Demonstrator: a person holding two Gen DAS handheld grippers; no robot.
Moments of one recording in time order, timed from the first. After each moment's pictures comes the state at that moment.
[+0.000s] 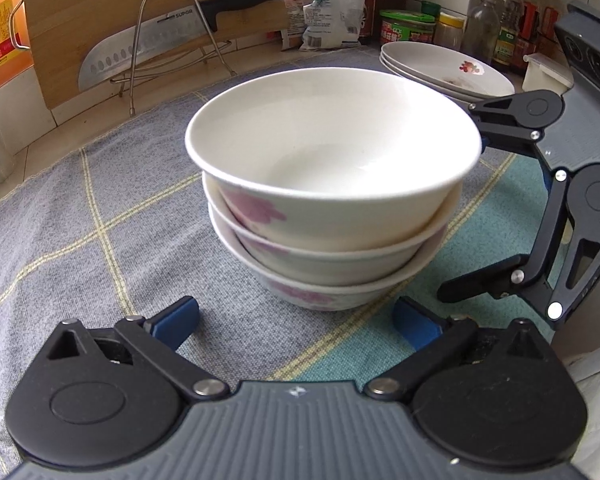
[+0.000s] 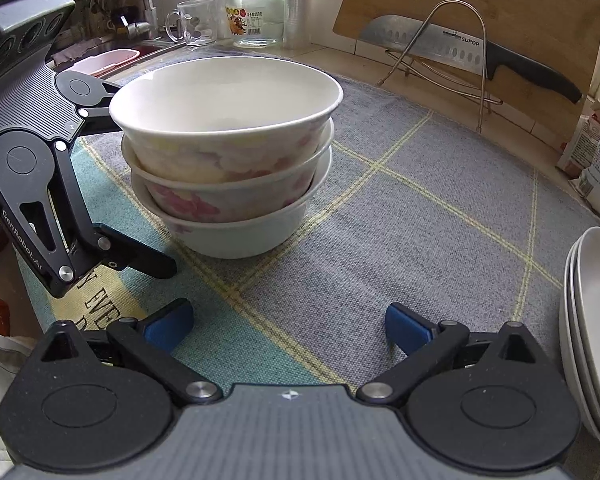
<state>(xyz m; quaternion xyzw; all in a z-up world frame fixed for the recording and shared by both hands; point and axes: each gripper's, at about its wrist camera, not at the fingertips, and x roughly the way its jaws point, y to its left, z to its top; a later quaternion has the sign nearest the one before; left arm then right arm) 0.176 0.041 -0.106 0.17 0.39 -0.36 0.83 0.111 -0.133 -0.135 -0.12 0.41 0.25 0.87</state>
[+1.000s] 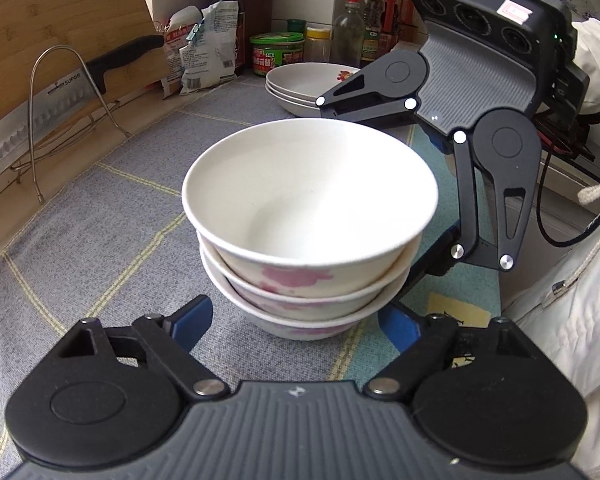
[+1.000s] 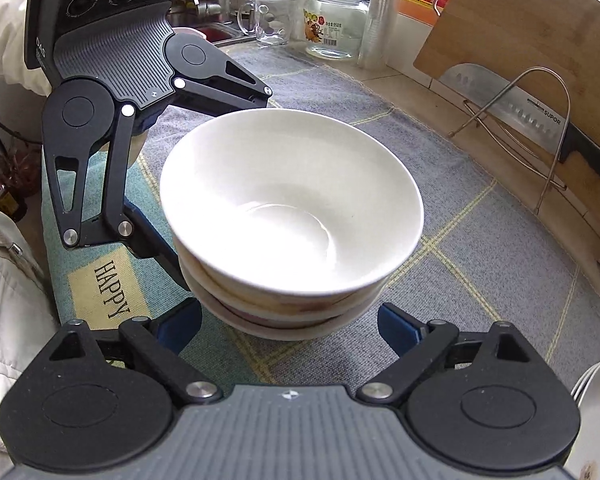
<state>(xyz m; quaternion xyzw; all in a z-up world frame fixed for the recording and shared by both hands) 0.212 0.065 -0.090 0.21 0.33 -0.56 0.73 0.146 -0.093 -0.106 -0.21 0.40 0.34 0.82</state>
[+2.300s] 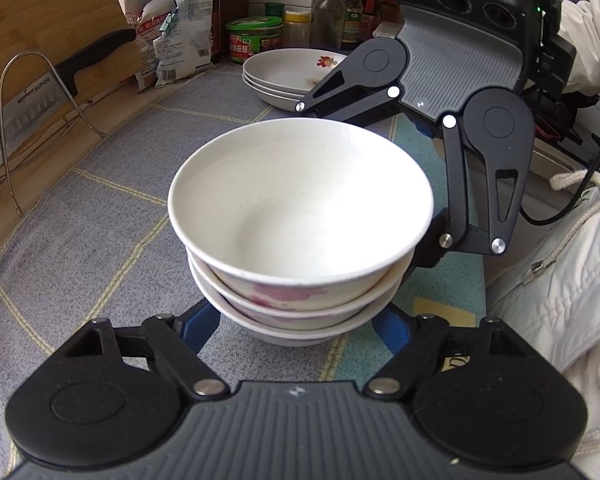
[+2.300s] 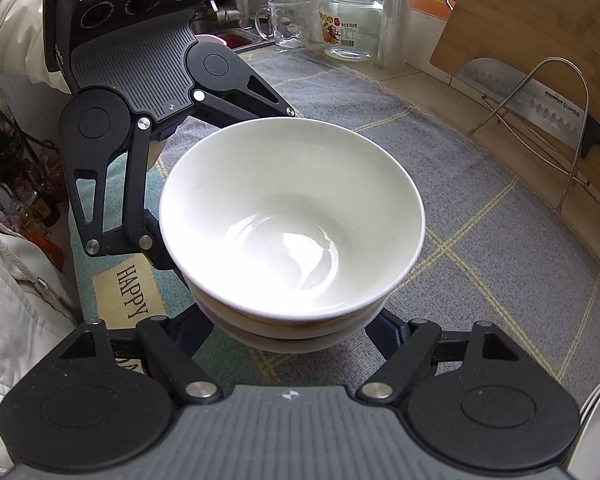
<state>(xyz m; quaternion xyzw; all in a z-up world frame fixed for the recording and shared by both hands) 0.217 0.043 -0.083 0.23 0.35 -0.58 0.70 0.154 -0.106 -0.100 -0.17 0.42 0.39 0.80</state>
